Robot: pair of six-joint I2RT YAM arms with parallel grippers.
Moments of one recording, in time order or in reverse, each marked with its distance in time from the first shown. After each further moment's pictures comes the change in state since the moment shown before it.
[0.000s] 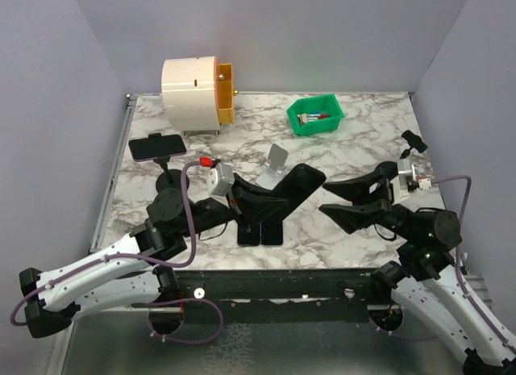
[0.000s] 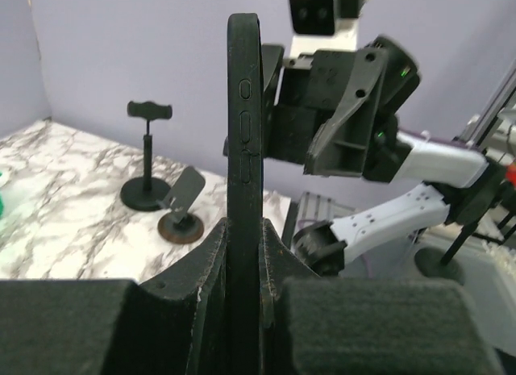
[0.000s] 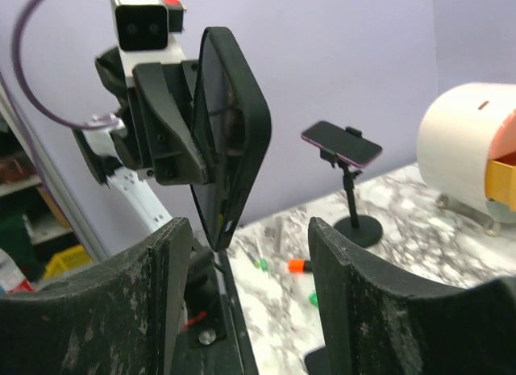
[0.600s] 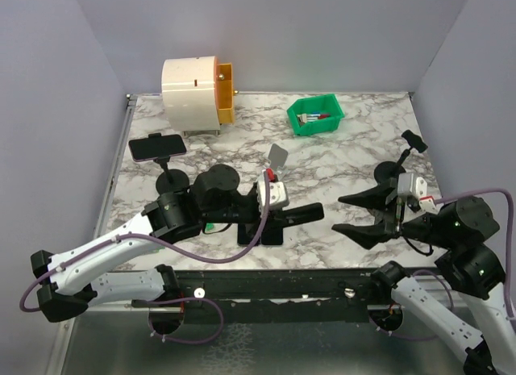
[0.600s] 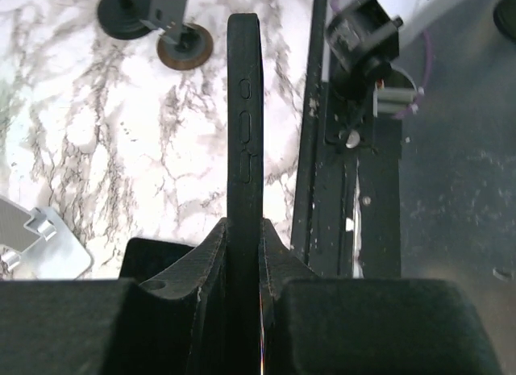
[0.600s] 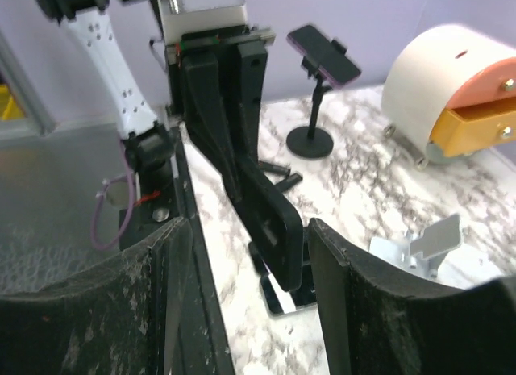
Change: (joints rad) left arm 0.000 0.282 0.381 -0.751 0.176 0.414; right arm 0.000 0.068 0.449 -0.828 -0.132 -0.536
